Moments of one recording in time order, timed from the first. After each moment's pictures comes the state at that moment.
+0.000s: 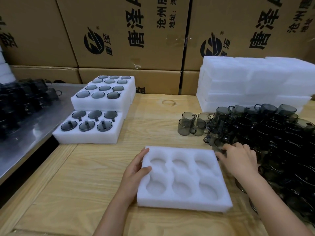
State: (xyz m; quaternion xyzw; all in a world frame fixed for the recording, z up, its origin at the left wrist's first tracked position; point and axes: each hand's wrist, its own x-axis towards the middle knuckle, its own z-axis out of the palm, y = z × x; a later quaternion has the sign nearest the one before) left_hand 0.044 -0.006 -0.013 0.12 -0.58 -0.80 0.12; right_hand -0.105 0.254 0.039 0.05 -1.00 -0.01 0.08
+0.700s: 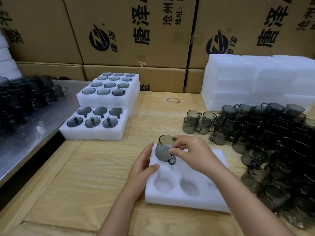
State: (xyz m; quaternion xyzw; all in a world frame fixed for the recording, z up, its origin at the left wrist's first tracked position) left_hand 0.042 -0.007 -0.013 0.07 -0.64 -0.75 0.13; right_hand -0.041 0.153 0.083 0.32 -0.87 0.38 -0.05
